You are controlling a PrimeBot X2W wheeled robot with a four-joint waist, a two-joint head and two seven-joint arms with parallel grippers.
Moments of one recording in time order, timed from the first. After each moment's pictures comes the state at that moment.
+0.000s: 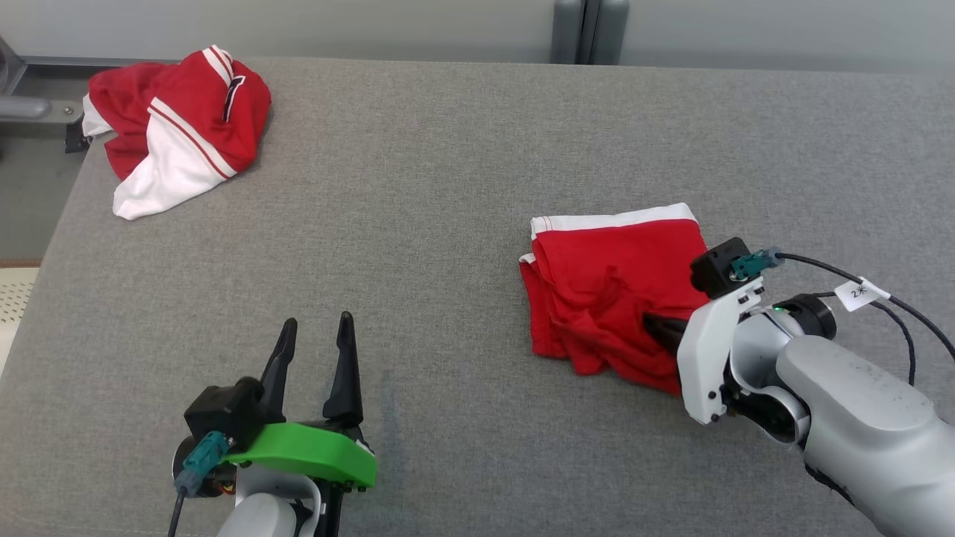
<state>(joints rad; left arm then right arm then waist) -0.15 0.15 -0.38 0.21 -0.58 0.12 -0.26 -0.66 -0.48 0.90 0.54 0.87 0.13 0.23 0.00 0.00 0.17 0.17</state>
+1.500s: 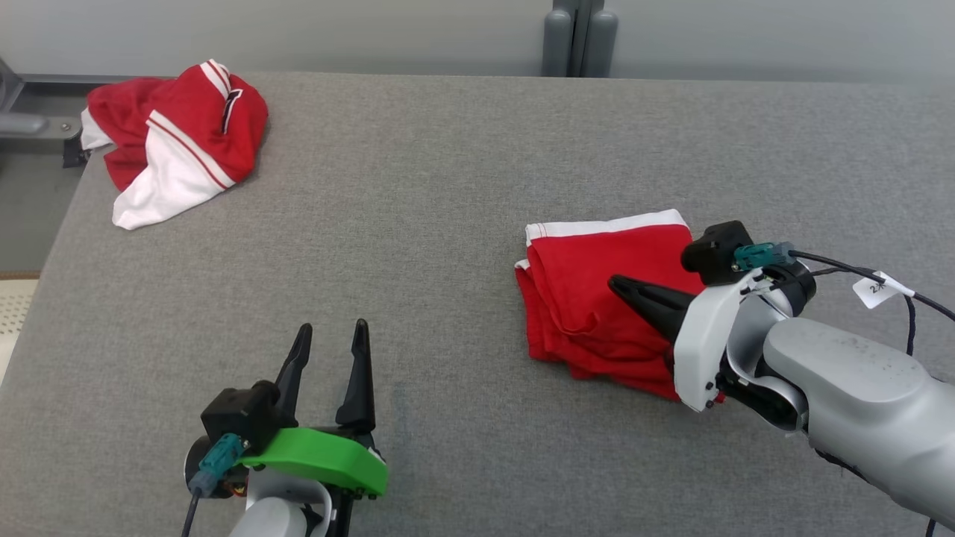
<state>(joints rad) -0.15 0.14 -0.40 0.22 -0.56 0.11 -0.26 -0.85 -0.56 1.27 0.48 1.06 0.13 -0.13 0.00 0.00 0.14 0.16</state>
